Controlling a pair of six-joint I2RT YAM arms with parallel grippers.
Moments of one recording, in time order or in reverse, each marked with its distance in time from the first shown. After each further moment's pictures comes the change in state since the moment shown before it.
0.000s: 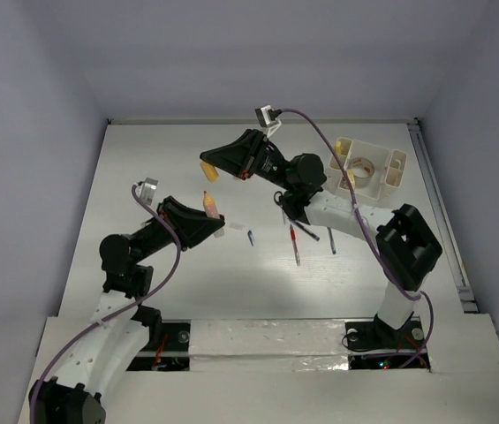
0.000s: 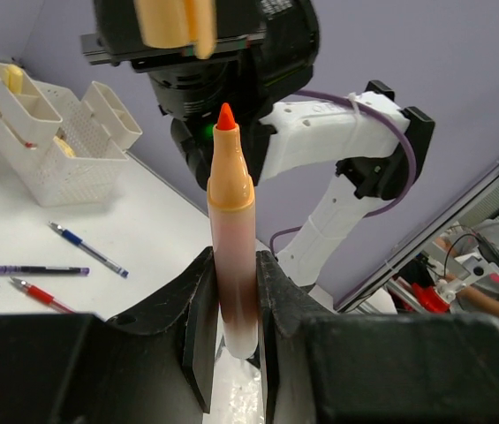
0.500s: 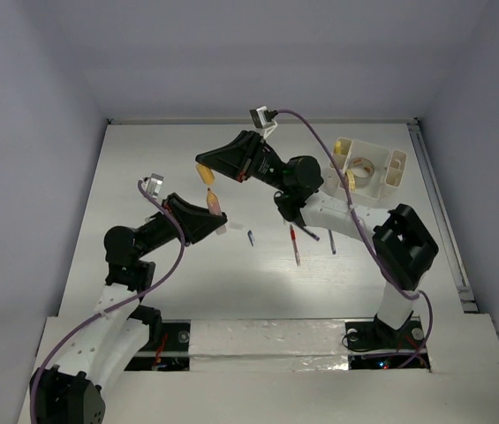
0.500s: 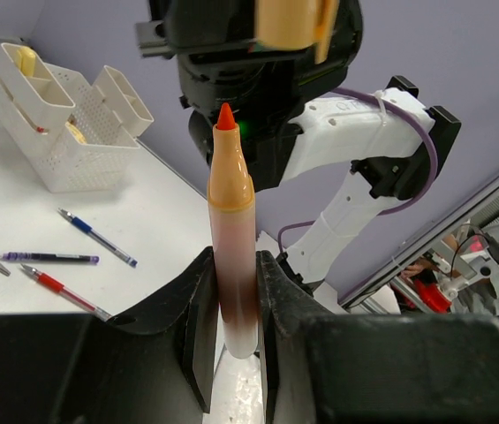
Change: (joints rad) left arm -0.001 0.064 0.010 -0.005 0.012 0.031; right arm 0.030 0.015 0.023 0.044 0.000 0.037
